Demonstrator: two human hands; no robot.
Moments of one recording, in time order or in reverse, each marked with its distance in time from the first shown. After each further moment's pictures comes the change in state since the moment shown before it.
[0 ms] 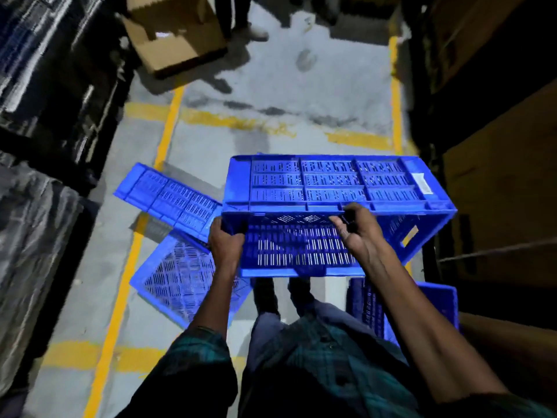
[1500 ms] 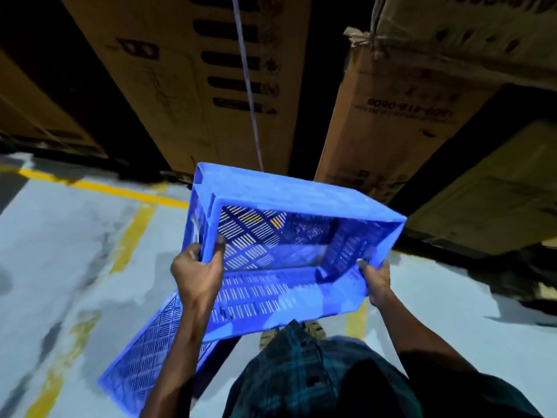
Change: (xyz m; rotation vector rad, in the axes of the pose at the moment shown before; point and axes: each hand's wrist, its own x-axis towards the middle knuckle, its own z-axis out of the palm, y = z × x) left_hand -0.200 0.209 0.261 0.374 -0.973 1.032; right_hand -0.079 0.111 -0.352 0.690 1.123 -0.288
